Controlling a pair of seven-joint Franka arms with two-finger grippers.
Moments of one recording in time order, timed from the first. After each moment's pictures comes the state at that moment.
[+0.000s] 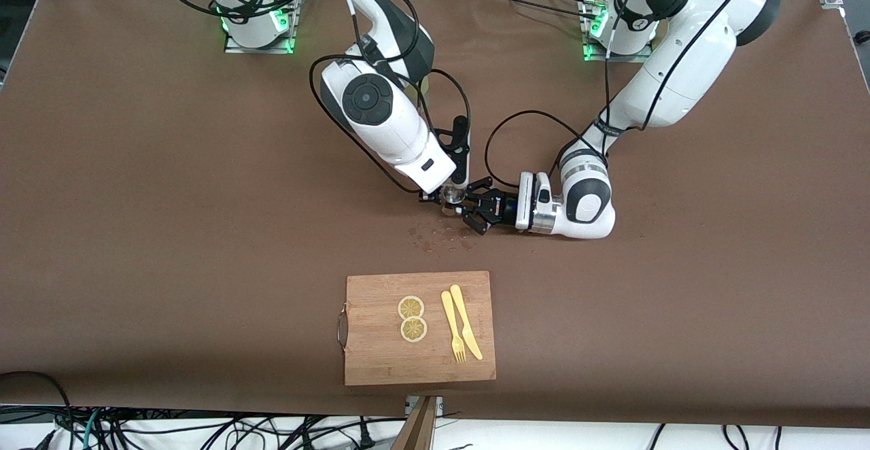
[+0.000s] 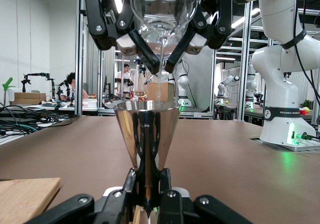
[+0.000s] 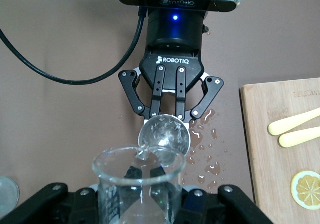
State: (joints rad) left arm -0.10 0.96 -0.32 -1.64 -1.61 1.86 2.57; right arm 0.61 0.64 0.13 -1.33 0.16 2.11 -0.88
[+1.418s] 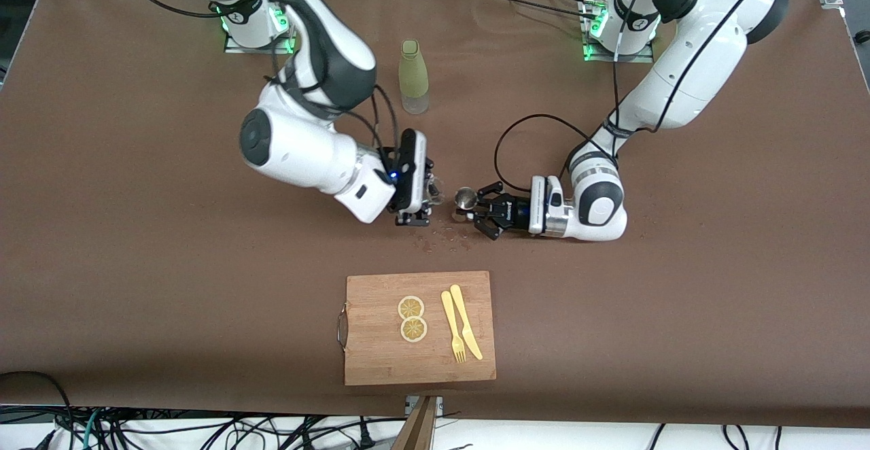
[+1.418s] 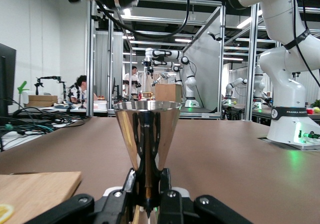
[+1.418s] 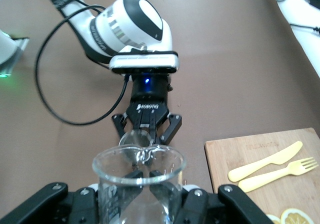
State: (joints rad) left arm -0.04 0.96 -0.29 -1.65 -1.61 1.82 2.59; right arm 0.45 0.60 0.11 -1.34 0.70 2.15 -1.31
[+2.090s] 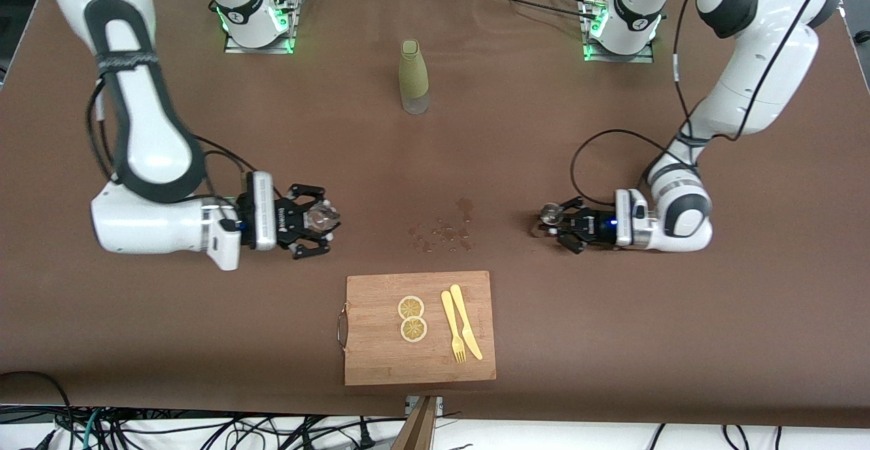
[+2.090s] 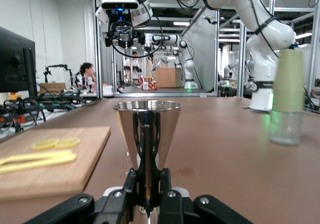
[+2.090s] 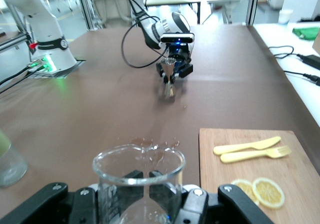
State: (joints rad) left arm 0.21 0.94 -0.15 -1.68 -1.31 1.63 2.62; right arm 0.06 0.63 0.10 -1.47 1.05 1.80 -1.99
